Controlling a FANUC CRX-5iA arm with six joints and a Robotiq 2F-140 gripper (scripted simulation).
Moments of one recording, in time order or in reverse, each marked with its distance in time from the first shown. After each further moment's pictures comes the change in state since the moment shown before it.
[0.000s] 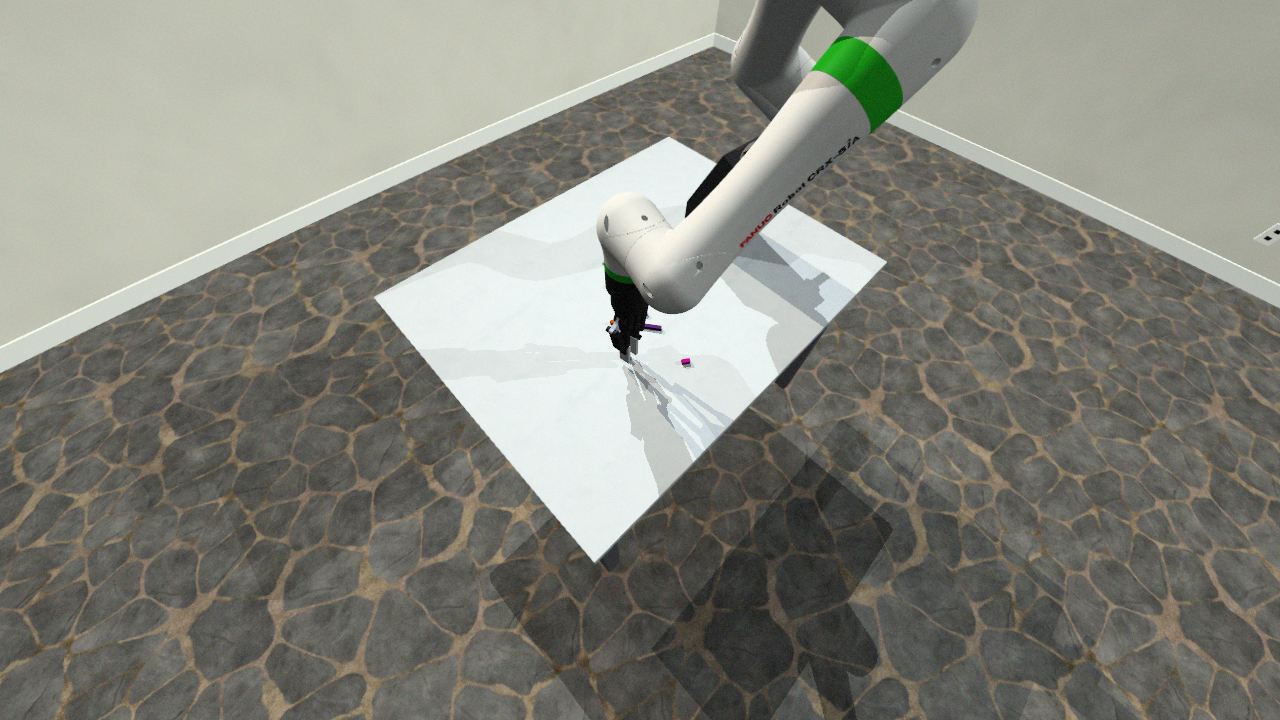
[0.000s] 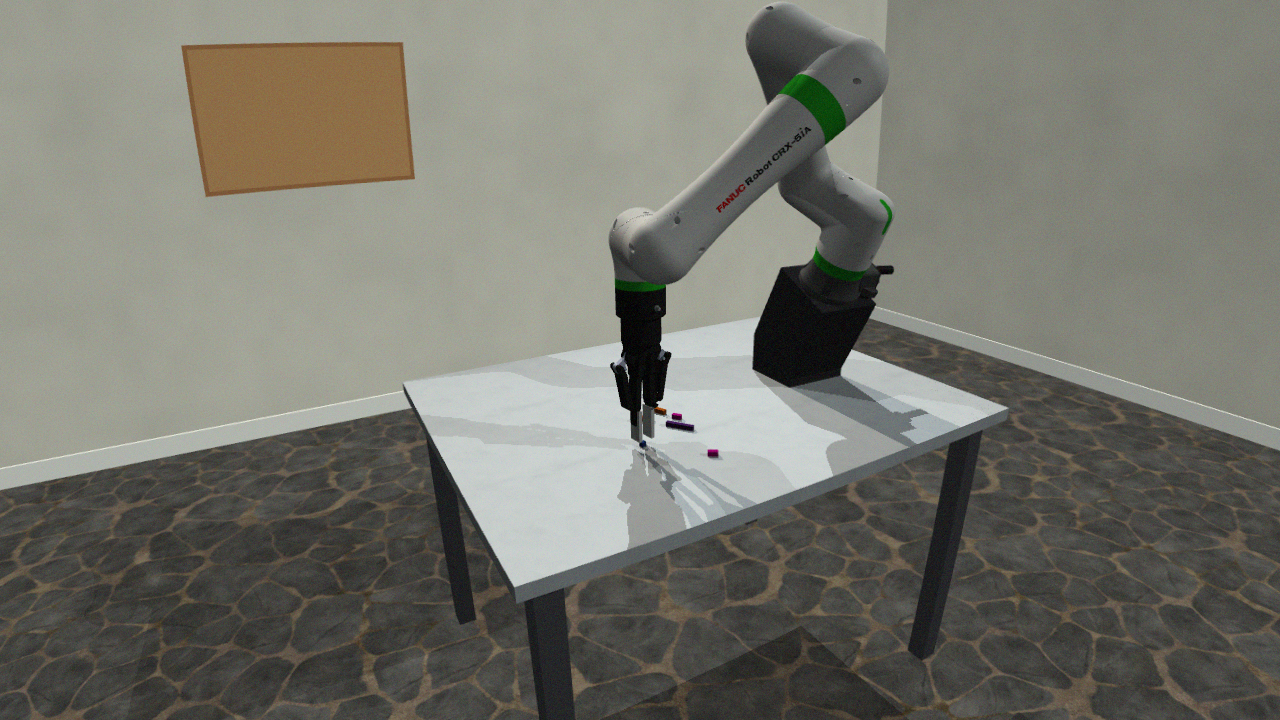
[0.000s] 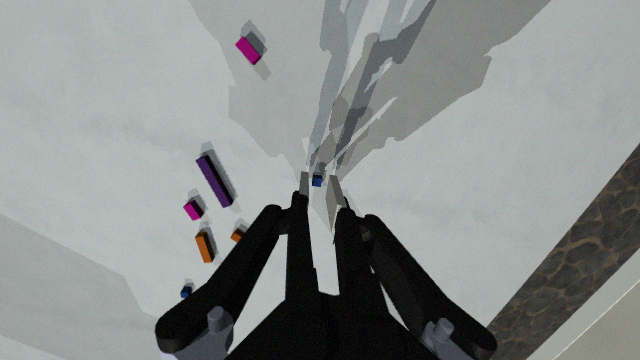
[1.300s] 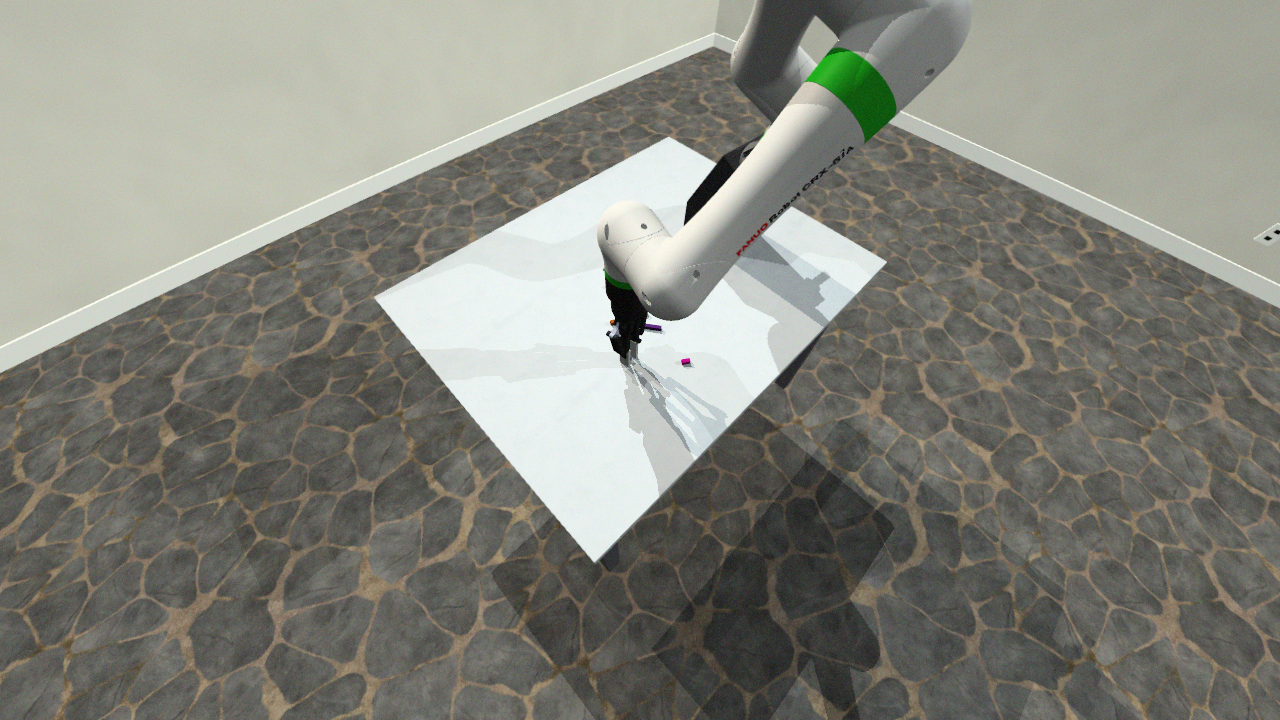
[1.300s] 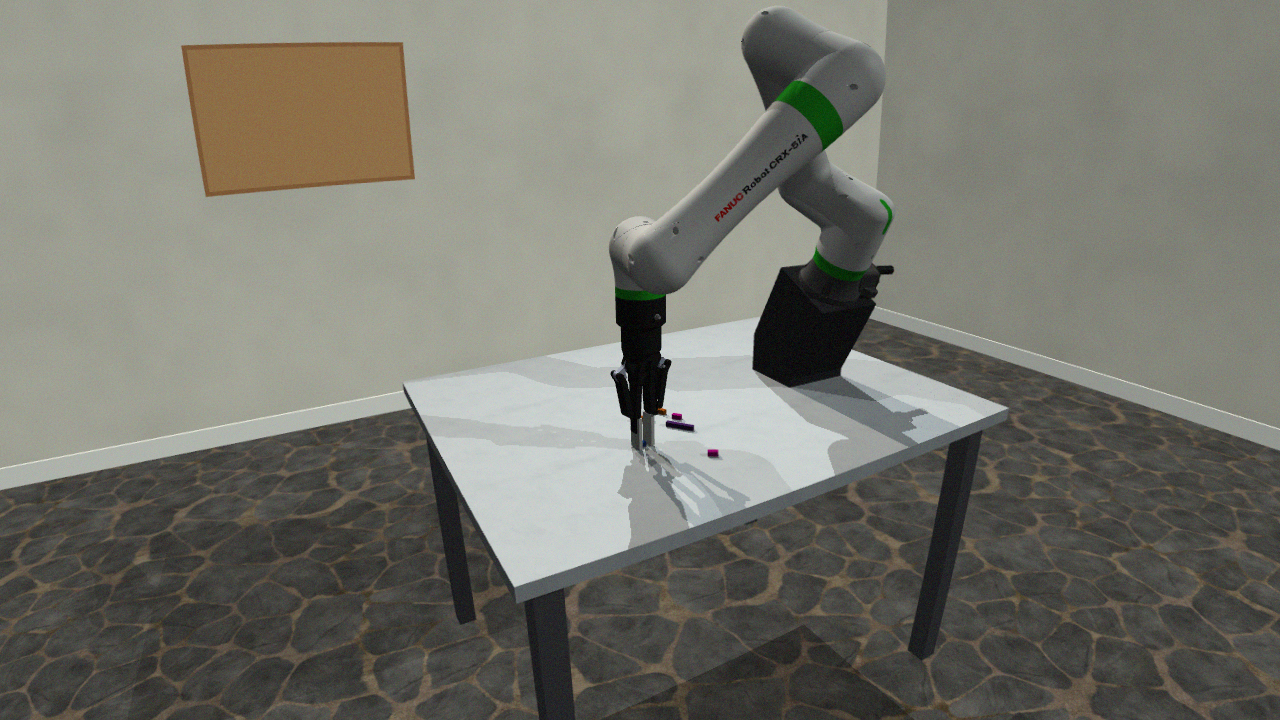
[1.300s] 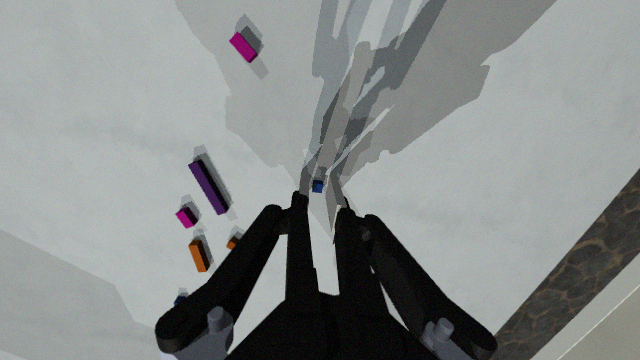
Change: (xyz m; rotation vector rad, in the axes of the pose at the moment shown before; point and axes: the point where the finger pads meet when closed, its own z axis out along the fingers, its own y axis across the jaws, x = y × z) arm 0.000 0.000 0.016 0.000 0.000 0.000
